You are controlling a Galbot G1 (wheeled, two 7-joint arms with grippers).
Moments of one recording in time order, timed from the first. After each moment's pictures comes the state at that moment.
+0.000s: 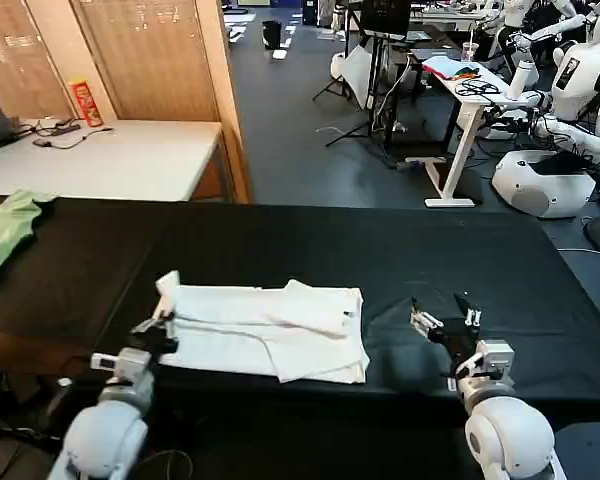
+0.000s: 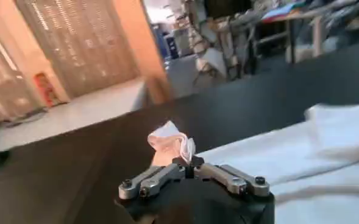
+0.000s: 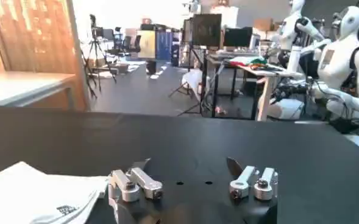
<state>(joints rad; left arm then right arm) 1.40 -1.18 -0.44 -2.07 -0.13 0.45 -0.12 -1.41 1.27 0.58 2.15 0.30 -0.48 0.13</state>
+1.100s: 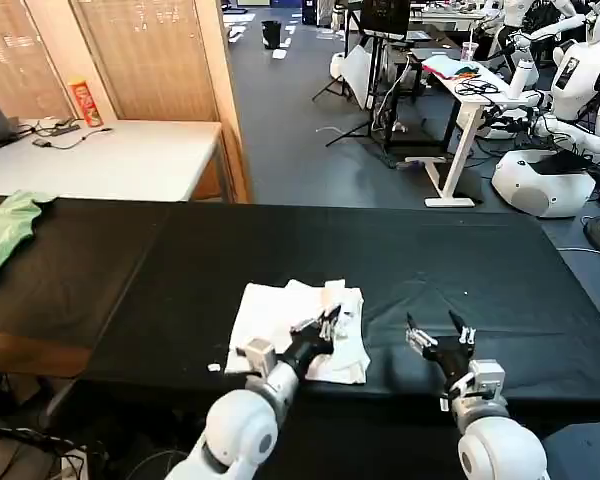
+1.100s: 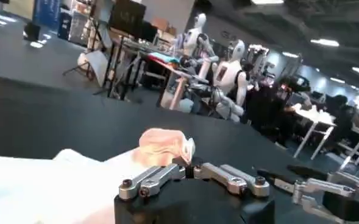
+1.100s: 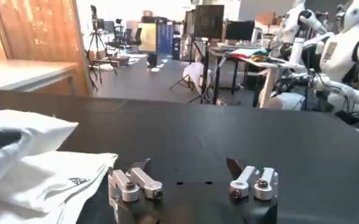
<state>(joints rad) 1.21 -1.41 -0.05 -1.97 -0.44 0.43 -0.08 -1.47 1.30 0.56 2.14 0.24 -0.44 0.10</state>
